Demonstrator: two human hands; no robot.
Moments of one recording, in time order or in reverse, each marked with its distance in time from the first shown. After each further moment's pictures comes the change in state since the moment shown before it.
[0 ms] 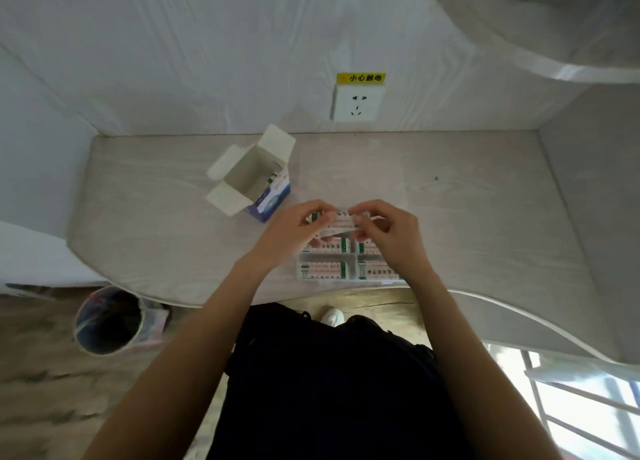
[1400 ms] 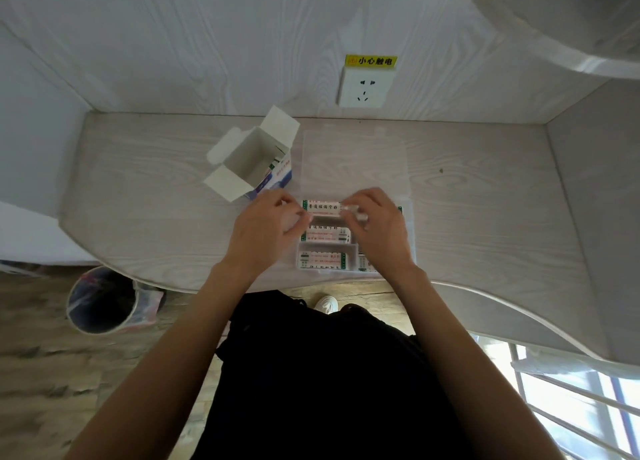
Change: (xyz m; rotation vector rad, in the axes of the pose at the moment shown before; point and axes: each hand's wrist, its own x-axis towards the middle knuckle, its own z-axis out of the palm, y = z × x) left_hand -0.025 -0.026 -0.018 0.772 0.407 0.361; right_hand 0.010 0.019 0.026 -0.545 0.101 -0.283
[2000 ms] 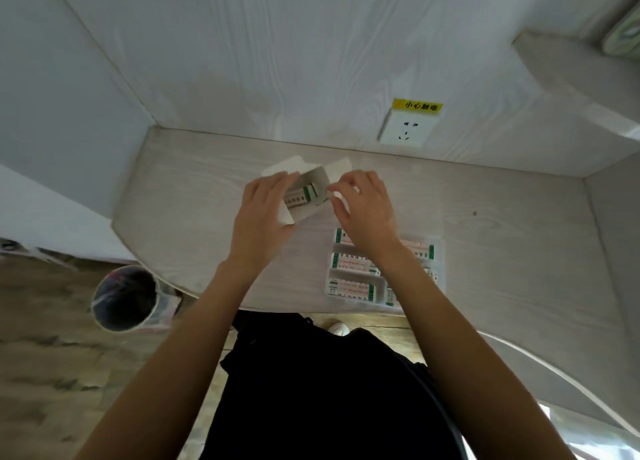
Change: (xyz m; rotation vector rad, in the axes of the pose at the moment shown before) left_hand 0.014 -0.051 -0.024 0.060 0.152 -0.188; right_hand 0.077 -0.045 0.036 -0.276 0.050 -0.393
